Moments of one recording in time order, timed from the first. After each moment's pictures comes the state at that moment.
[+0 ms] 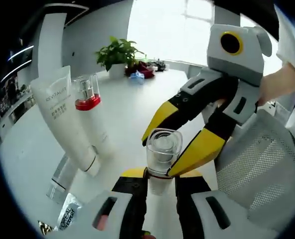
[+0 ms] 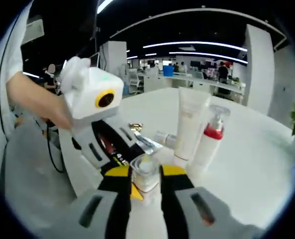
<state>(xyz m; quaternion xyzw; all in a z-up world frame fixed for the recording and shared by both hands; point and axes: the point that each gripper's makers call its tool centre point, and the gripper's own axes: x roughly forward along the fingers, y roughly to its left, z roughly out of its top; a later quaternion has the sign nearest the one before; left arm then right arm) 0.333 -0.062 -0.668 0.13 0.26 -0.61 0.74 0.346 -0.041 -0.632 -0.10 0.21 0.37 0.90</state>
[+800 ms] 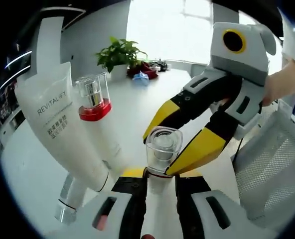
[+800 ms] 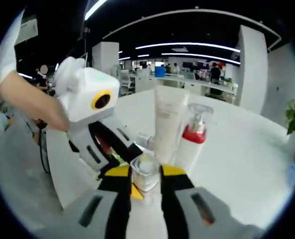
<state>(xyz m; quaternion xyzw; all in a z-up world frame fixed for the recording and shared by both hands) 0.380 -0.083 -0.674 0.15 0.24 -0.61 0.74 0.389 -0.064 -0.634 -0.10 0.20 0.34 0.91</state>
